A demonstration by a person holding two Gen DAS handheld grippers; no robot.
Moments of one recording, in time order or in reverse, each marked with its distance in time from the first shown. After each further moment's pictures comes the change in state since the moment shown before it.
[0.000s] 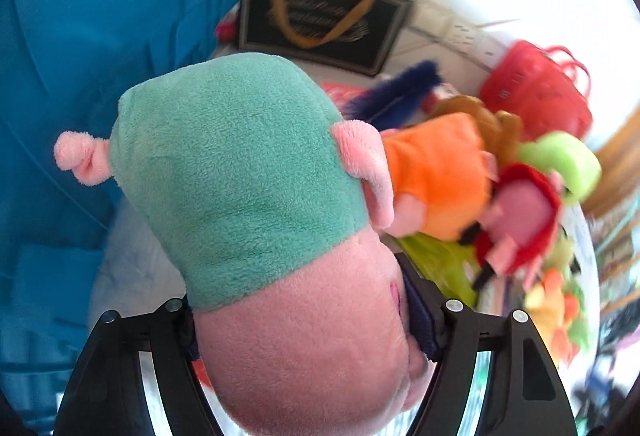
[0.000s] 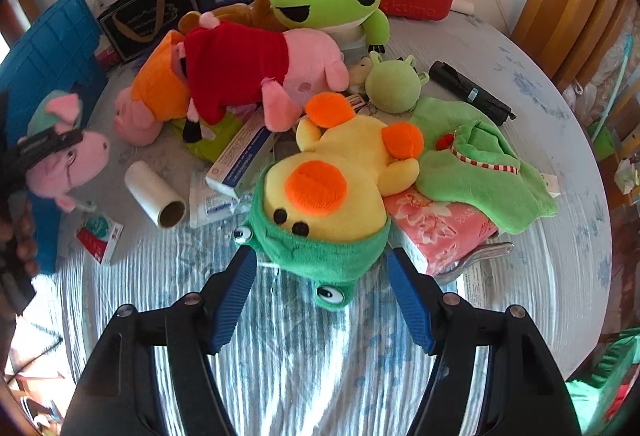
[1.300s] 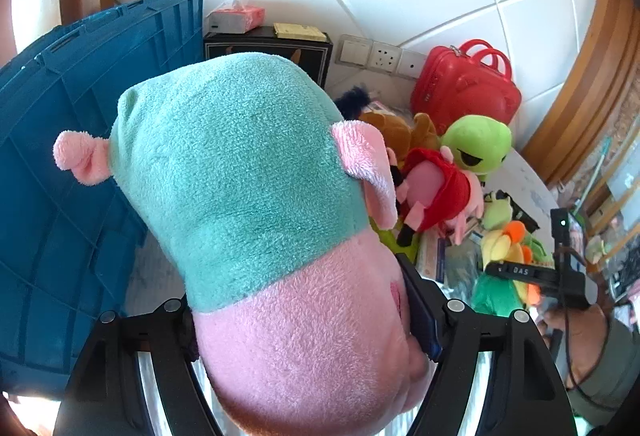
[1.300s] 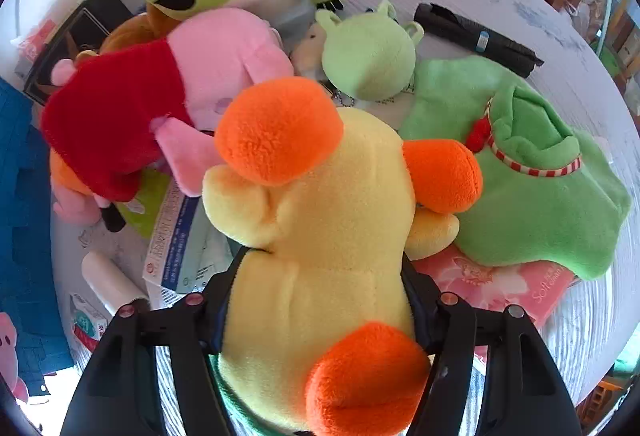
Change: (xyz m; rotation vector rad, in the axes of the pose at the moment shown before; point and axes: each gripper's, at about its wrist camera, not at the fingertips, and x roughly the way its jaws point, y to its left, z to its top) left arm -0.115 -0.035 -0.039 0.121 -0.128 -0.053; right arm 0.089 -0.035 0.043 0.231 0.105 0.035
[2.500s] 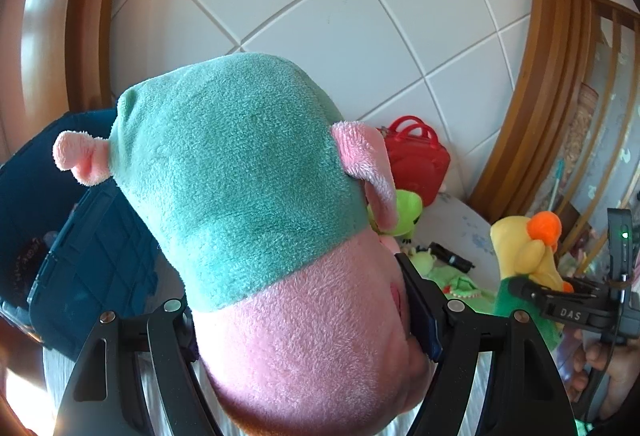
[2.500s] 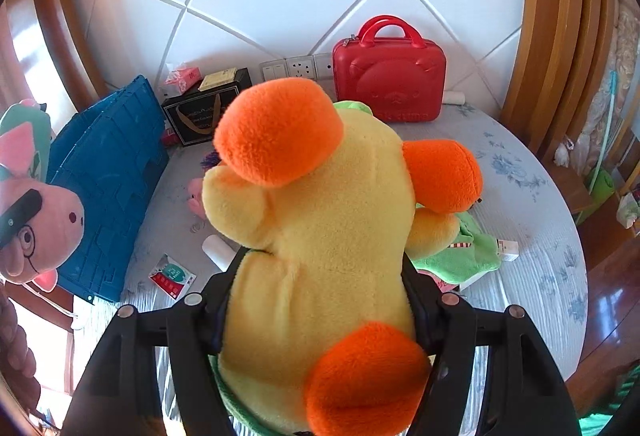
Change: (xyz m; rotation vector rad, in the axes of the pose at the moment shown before) left arm -0.169 -0.064 0.012 0.068 -0.255 -0.075; right arm -0.266 0.026 -0.075 -0.303 -0.384 0.112
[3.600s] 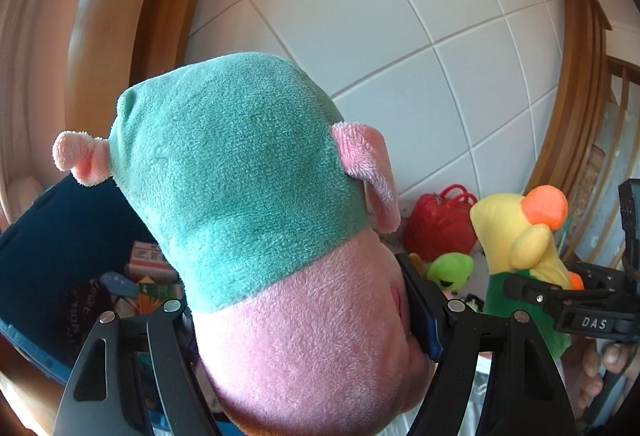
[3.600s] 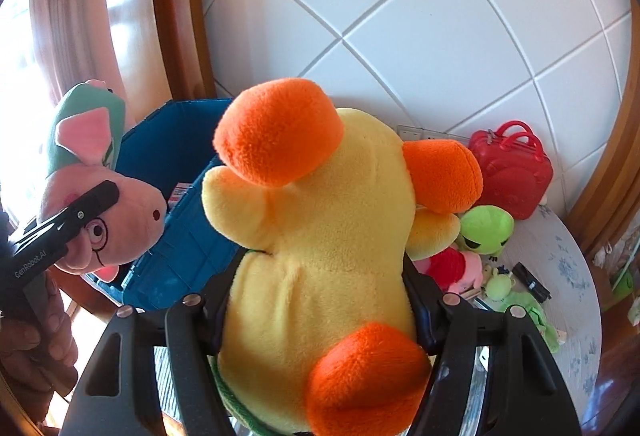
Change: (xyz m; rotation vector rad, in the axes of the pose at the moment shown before) left arm -0.059 0.233 0.045 -0.088 -0.157 0.003; right arm -0.023 0.288 0.061 -0.274 -0.128 0.128
